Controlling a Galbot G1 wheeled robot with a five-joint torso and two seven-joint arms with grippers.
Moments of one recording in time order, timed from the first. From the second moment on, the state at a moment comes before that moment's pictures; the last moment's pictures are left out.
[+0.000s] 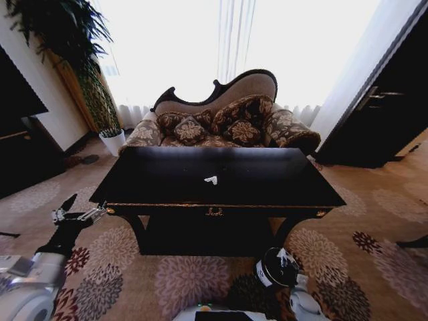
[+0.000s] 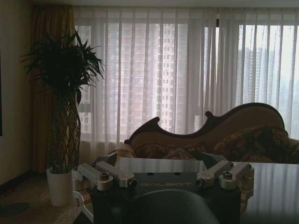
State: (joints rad) left arm 1.96 -1.04 -1.15 -2.37 -0.82 -0.04 -0.03; right arm -1.27 1.23 0.53 0.96 0.42 0.22 0.08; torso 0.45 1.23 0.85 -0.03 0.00
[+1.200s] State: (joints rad) left arm 1.96 -1.04 -1.15 -2.37 -0.82 -0.04 -0.03; right arm -2.01 1.44 0.72 2.03 0.39 0.36 0.12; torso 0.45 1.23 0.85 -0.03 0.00
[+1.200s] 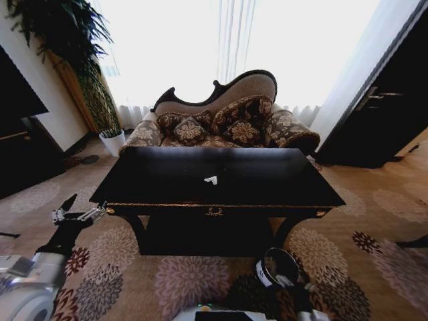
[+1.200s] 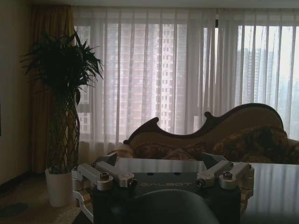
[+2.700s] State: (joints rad) left arm 1.96 -1.04 -1.15 -2.37 -0.82 -0.04 -0.03; right arm -0.71 0.58 -0.03 2.09 1.03 -0.50 0.48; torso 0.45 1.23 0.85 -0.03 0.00
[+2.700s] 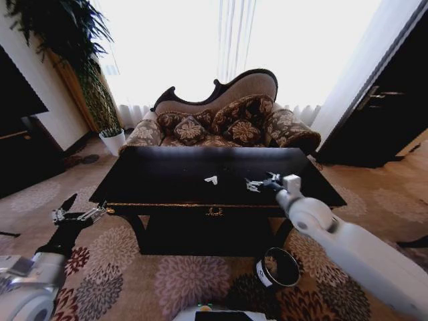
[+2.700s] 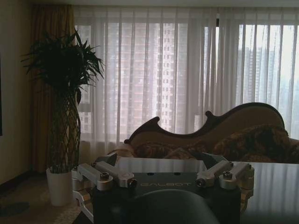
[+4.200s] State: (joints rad) left arm 1.96 -1.04 -1.15 -2.37 -0.82 -0.04 -0.03; right arm -0.35 0.88 -0.47 1.86 1.12 -0.55 0.56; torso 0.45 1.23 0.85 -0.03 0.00
